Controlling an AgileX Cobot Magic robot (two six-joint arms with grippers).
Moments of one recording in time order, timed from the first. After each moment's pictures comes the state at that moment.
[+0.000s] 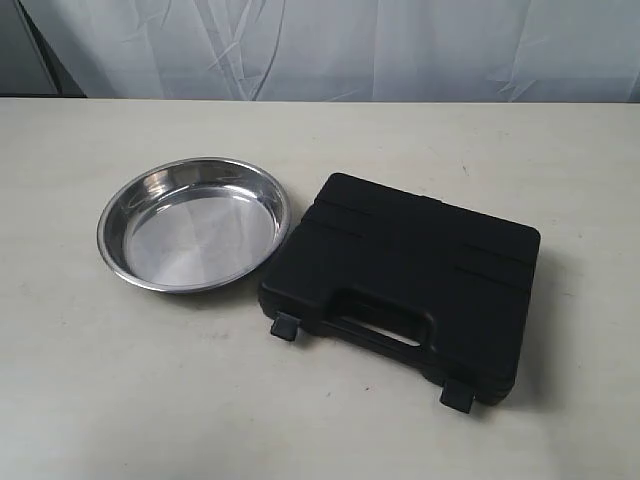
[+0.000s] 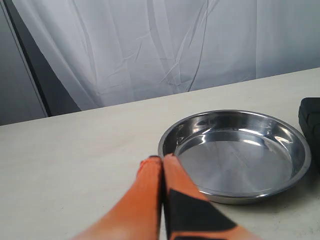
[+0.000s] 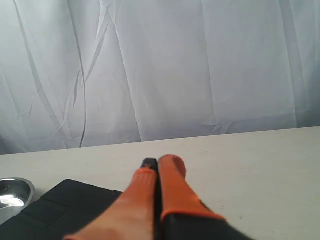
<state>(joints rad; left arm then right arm) -0.04 0.00 0.00 0.06 0.19 0.03 0.08 0.01 0.00 0.56 0.07 -0.39</state>
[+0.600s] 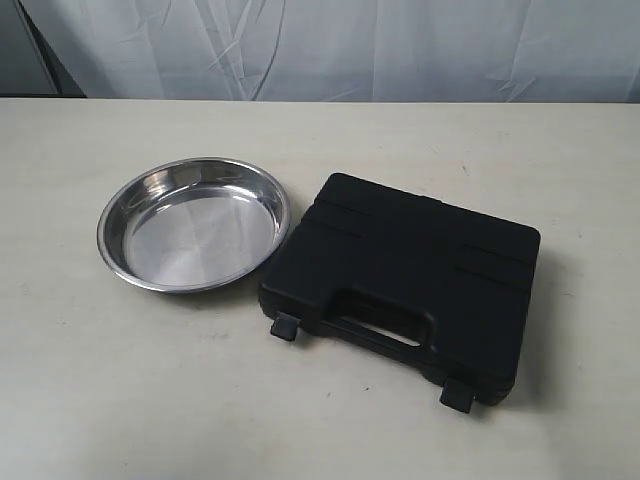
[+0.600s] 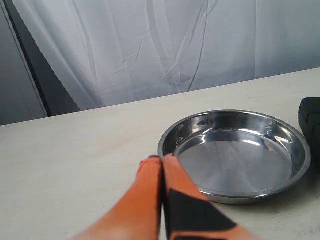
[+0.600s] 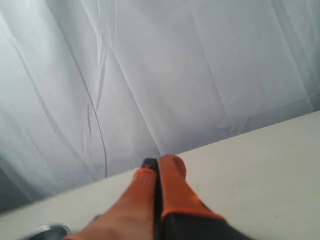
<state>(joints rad) -0.04 0.00 0.00 0.06 0.19 0.03 0.08 0.01 0.00 0.76 0.02 -0.38</state>
